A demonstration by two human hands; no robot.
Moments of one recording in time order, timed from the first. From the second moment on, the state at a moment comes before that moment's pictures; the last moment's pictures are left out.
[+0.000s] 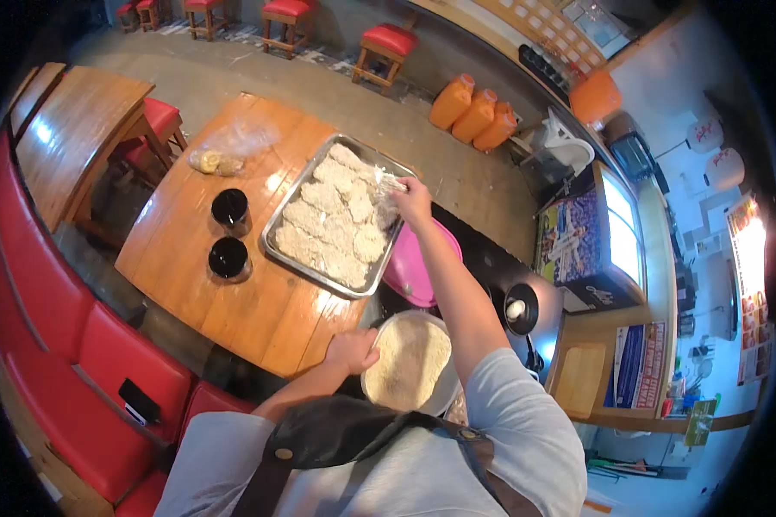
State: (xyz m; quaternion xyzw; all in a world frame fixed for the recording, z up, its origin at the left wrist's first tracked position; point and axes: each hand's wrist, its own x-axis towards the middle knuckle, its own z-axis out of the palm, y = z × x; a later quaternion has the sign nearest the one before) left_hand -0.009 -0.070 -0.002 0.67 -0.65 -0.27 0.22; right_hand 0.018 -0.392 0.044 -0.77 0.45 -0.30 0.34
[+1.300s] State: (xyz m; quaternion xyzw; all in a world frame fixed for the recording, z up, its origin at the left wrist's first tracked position) left_hand -0.010 -0.071 0.002 0.68 -0.65 -0.27 0.20; right_hand -0.013 -0.360 0.076 -0.88 0.36 -0.19 0.24
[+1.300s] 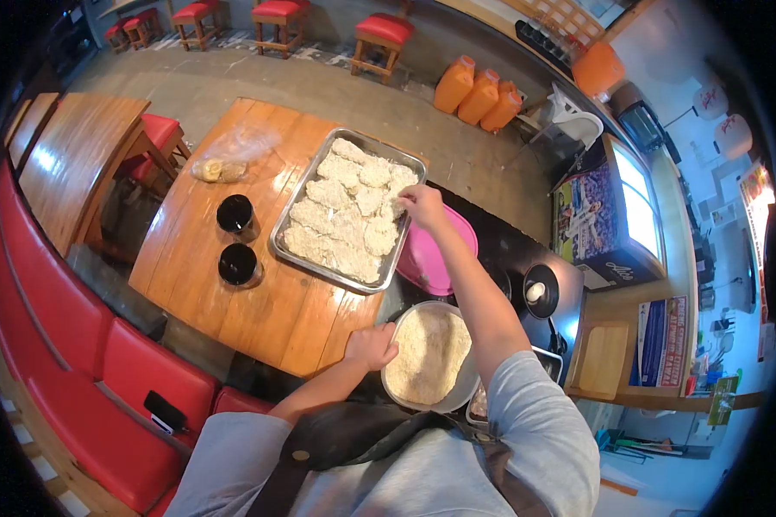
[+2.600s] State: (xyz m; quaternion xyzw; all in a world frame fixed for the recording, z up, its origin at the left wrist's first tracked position) left_hand -0.010 -0.071 0.004 0.68 -0.65 -0.27 0.21; right_hand 0.037 -0.368 0.061 -0.92 0.36 -0.04 0.13
